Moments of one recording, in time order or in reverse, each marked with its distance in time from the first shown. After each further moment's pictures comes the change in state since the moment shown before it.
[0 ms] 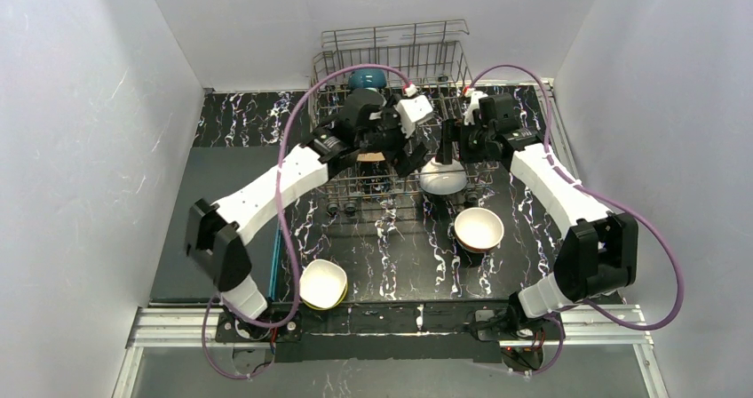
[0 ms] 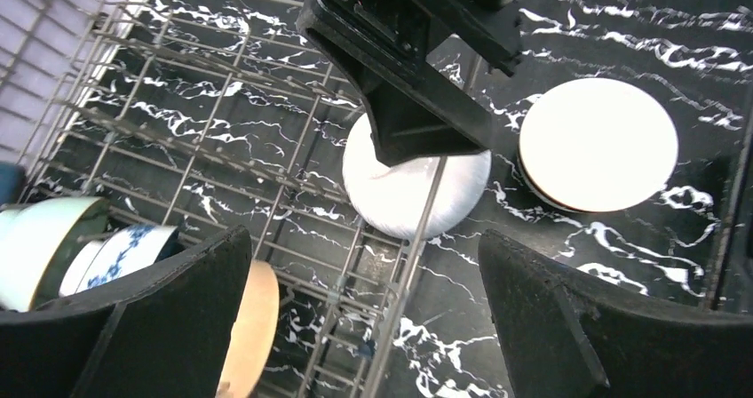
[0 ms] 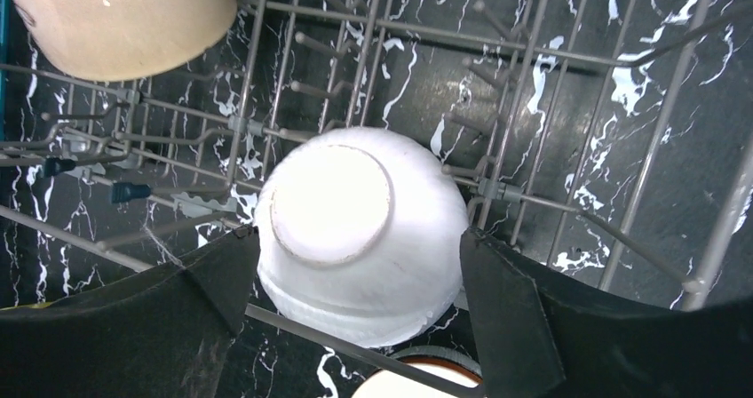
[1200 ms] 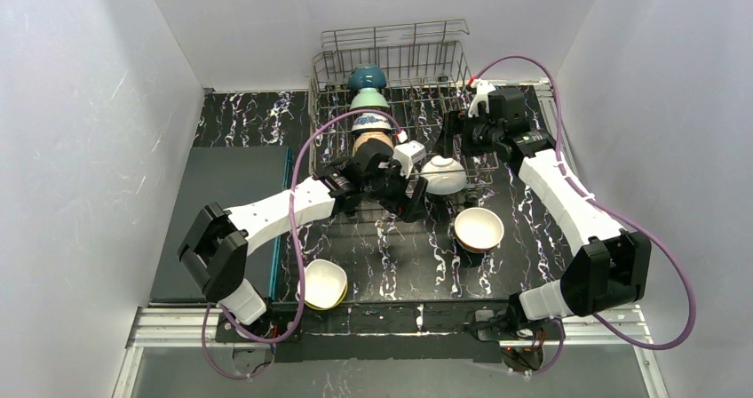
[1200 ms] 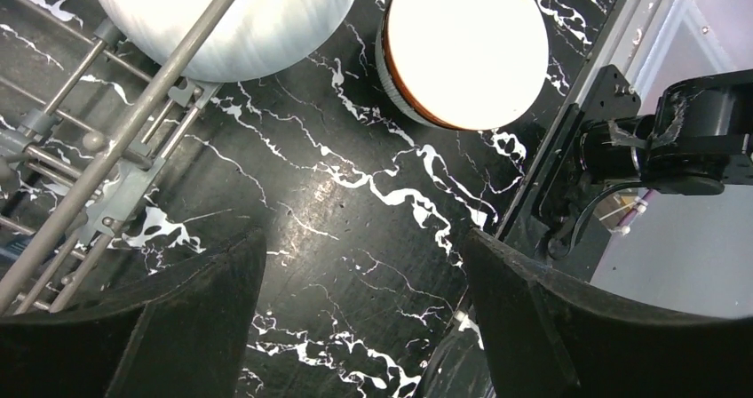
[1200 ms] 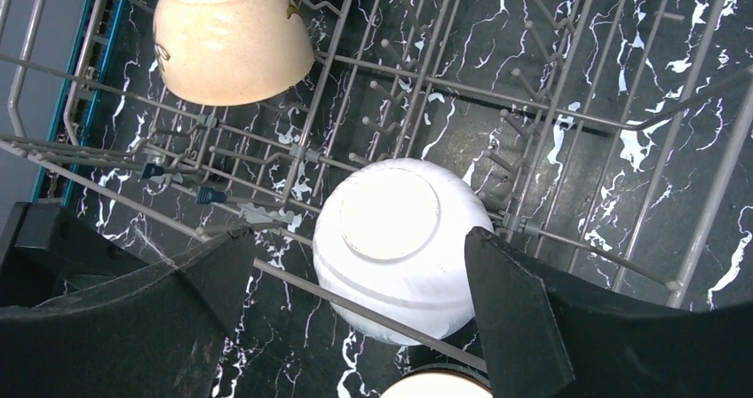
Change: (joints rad) left arm -0.103 -0.113 -0.382 0.105 0.014 -0.560; right arm -0.002 -0.083 0.019 0.057 -0.068 0.002
